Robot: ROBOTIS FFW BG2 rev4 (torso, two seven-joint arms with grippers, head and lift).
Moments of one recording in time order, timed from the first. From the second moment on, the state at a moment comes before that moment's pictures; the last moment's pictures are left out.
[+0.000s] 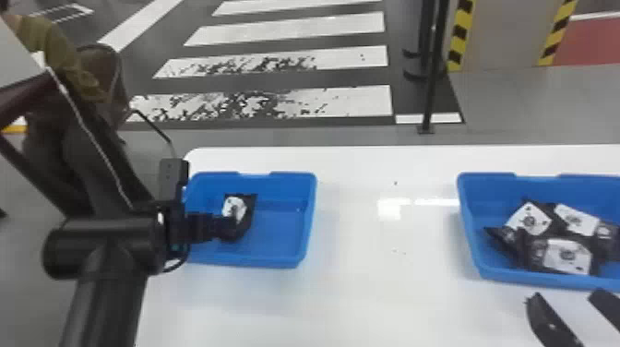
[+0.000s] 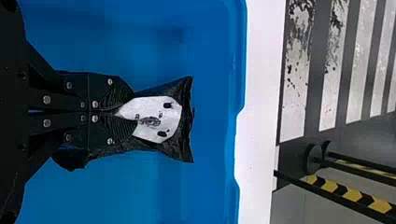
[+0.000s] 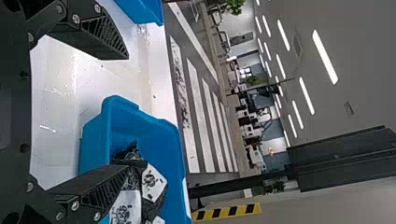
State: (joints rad) left arm -0.15 0.23 0.22 -1.64 -0.08 1.05 -0.50; right arm 0.74 -0.07 -0.16 -2.11 -0.34 0.05 0.45
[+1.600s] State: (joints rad) left arm 0.13 0.21 -0.12 -2.24 0.38 0.95 -0.54; right arm 0.22 -0.13 0.10 -1.92 -0.54 0.29 0.56
